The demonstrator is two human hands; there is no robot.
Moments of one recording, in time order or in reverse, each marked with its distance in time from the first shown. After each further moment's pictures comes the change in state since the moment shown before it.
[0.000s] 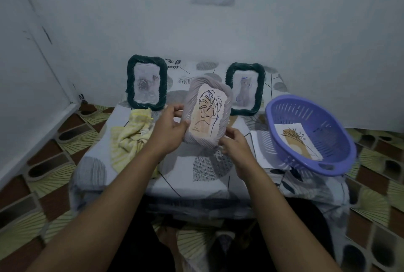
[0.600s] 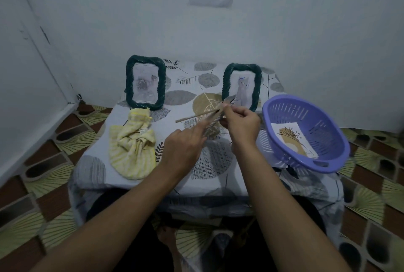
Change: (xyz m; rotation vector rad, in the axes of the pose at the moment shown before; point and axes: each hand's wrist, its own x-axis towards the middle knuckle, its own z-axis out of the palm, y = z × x) left_hand -0.040 -0.007 0.036 0.867 0.284 0.857; right_hand 0.014 -0.044 0.005 0.254 0.389 -0.155
